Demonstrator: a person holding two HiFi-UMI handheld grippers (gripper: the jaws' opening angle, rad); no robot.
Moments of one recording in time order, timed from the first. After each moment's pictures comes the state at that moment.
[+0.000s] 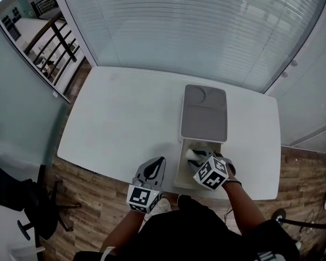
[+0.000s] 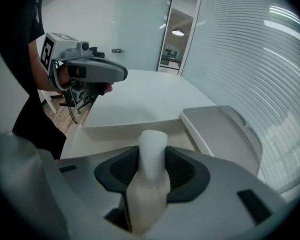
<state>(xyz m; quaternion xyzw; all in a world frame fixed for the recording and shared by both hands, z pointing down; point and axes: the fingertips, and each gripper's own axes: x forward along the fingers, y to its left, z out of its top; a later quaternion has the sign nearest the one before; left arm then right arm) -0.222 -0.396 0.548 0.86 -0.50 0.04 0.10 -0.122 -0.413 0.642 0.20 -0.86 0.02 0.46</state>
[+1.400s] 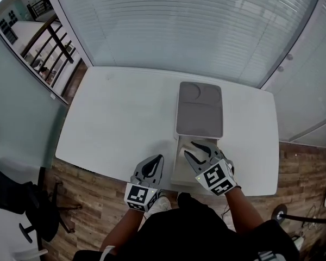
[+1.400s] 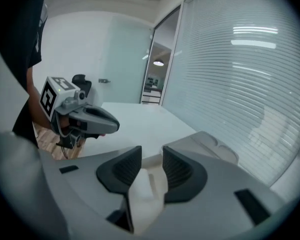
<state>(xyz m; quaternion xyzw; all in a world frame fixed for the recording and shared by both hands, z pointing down) -0.217 -0.392 0.553 0.87 -0.49 0.05 0.11 -0.128 -0.423 0.550 0.31 -0.91 0.00 0.29</state>
